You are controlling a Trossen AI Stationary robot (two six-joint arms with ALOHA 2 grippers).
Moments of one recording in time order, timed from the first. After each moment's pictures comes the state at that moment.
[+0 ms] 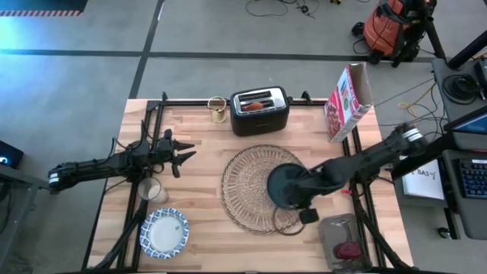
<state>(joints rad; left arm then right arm) 0.22 0.15 0.02 0.04 -0.08 -0.03 0.38 1.47 1.23 -0.87 -0.02 0.15</state>
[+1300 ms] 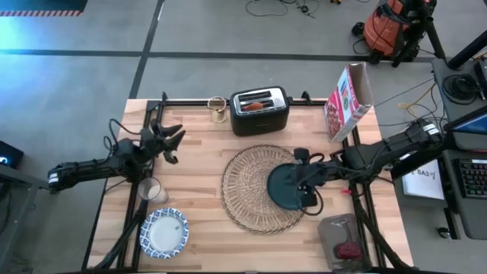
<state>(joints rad) 0.22 0.16 0.02 0.48 -0.28 -0.01 0.33 1.22 1.05 -0.64 0.21 0.10</state>
